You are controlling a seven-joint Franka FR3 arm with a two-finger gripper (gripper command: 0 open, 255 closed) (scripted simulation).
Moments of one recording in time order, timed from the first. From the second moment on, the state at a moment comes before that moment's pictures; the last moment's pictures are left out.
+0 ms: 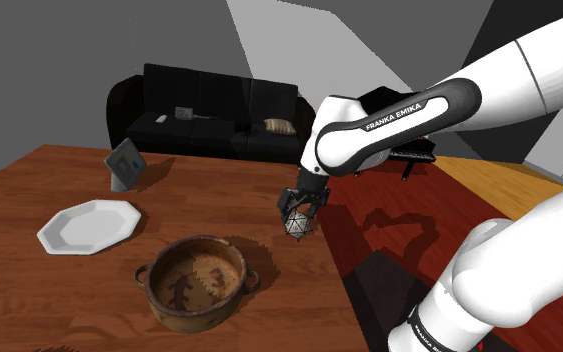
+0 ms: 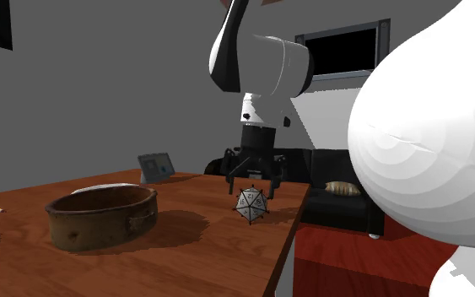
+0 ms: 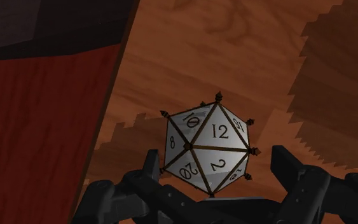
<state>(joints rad) 0.05 -0.38 0.14 -2.71 0.23 2.39 0.21</state>
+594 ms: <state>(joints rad) 0.04 -0.38 0.14 -2.70 0.22 2.39 0.21</state>
